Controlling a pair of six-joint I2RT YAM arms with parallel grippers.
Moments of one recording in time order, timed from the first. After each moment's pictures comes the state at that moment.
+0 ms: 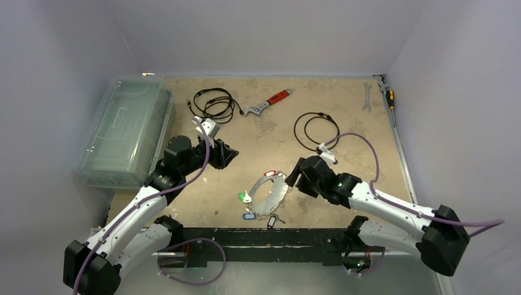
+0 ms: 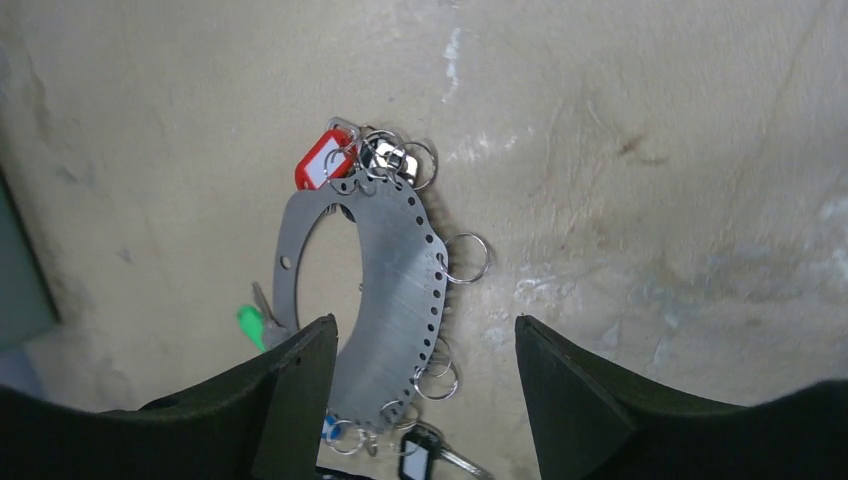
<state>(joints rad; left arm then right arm) -0.46 0.85 0.58 0.02 0.33 -0.20 0.84 1.07 0.60 -0.42 0.27 1.07</state>
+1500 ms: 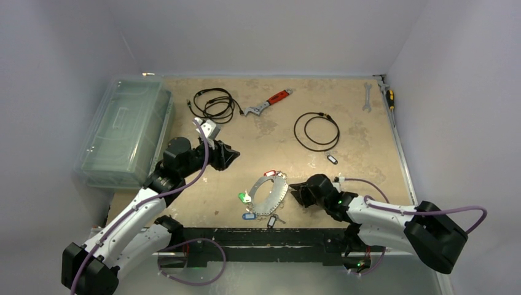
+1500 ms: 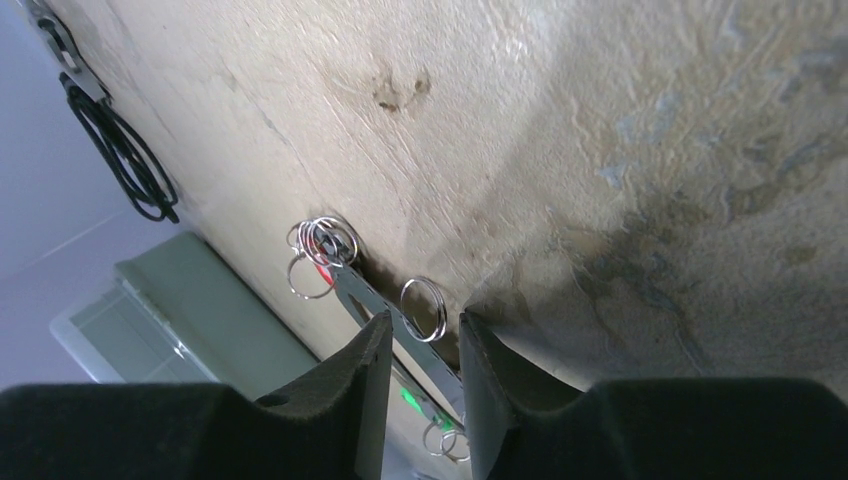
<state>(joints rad) -0.49 0.83 0.58 0.02 0.34 -0.20 0.83 1.05 0.20 0.02 0.25 2.01</state>
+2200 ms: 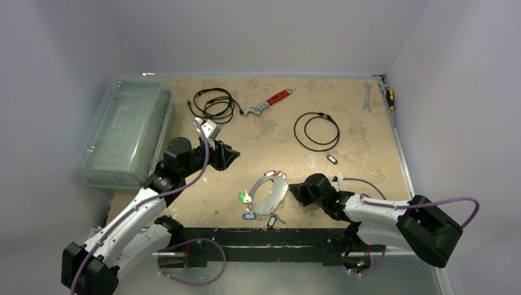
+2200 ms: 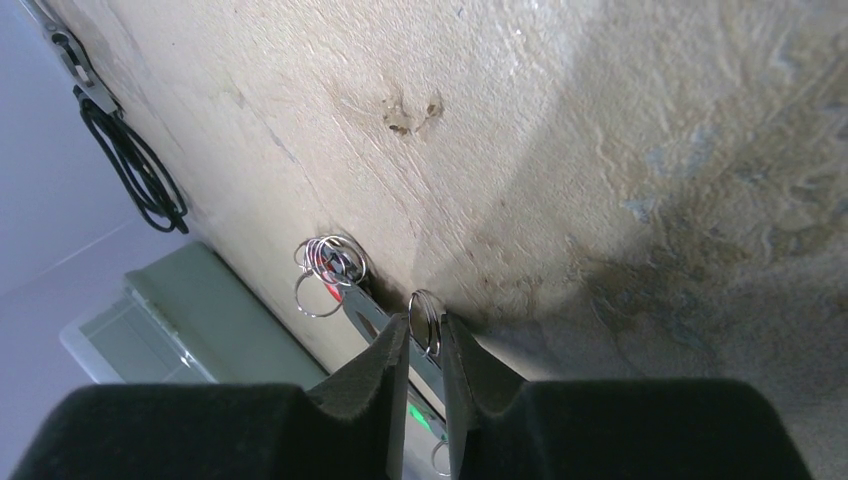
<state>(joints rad) -0.49 0.83 0.58 0.02 0.34 -0.20 0.82 1.13 0.20 0.10 0.27 2.02</state>
